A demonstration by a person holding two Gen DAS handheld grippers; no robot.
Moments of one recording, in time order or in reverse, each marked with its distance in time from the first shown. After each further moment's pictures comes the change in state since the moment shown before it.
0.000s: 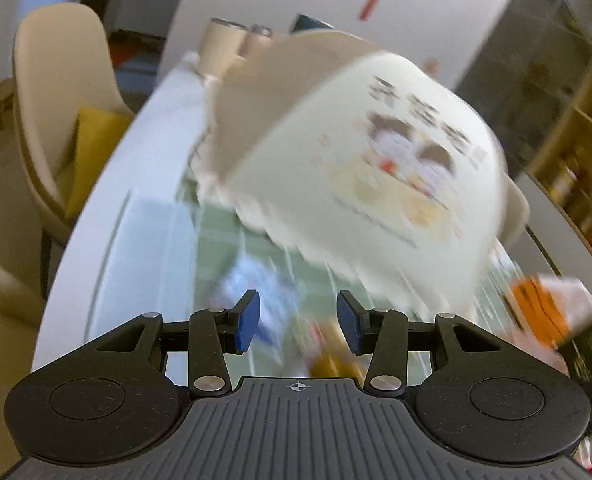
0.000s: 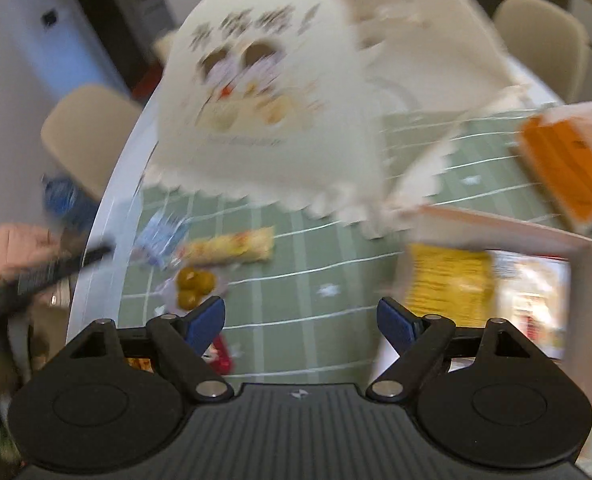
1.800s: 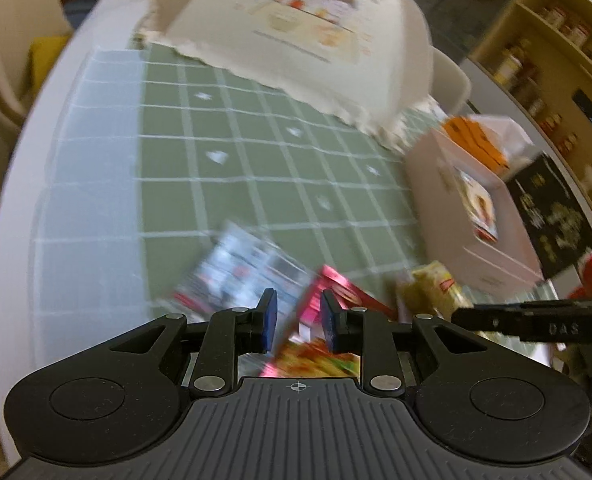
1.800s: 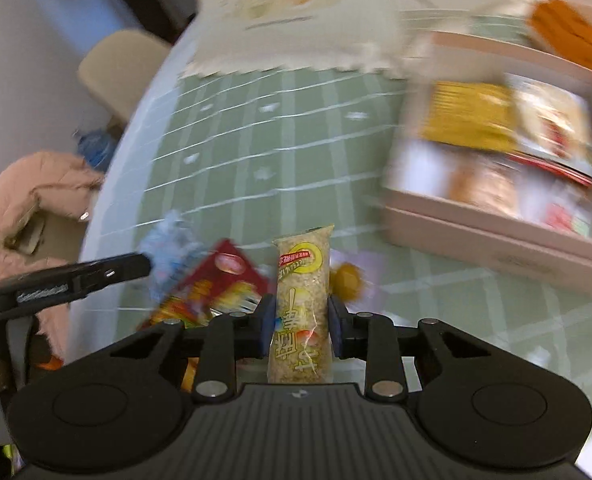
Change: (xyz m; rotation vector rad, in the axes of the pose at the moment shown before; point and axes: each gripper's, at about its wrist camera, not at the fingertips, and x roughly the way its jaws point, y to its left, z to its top) left arm -0.100 -0.047 -0.142 0.158 0.302 -0.140; right arm -0.026 -0.037 -0.147 0.024 0.081 0.093
